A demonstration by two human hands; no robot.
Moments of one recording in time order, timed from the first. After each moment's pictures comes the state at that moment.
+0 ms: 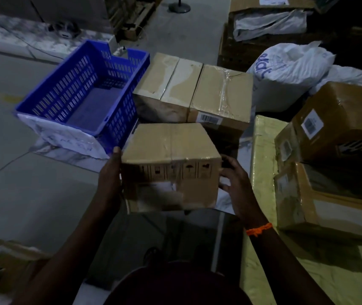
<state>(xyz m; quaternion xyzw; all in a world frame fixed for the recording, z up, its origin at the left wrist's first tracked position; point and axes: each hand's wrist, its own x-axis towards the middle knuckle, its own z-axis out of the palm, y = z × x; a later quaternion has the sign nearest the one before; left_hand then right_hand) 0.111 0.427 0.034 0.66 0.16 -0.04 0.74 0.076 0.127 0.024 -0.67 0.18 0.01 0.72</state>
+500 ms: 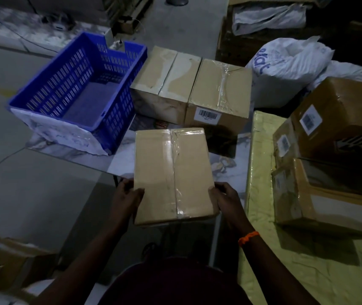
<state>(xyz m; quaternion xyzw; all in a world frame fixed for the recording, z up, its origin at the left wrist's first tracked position) 0.067 0.424 -0.036 0.74 0.16 -0.15 0.64 0.042 0.126 -0.054 -0.75 0.27 0.07 0.60</state>
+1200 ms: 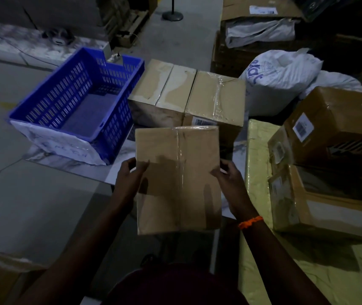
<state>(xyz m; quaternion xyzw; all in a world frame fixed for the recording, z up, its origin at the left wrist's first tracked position) 0.132 0.398 0.007 0.73 0.15 -0.13 0.66 0.093 0.121 0.004 -0.74 0.22 -0.02 0.63</state>
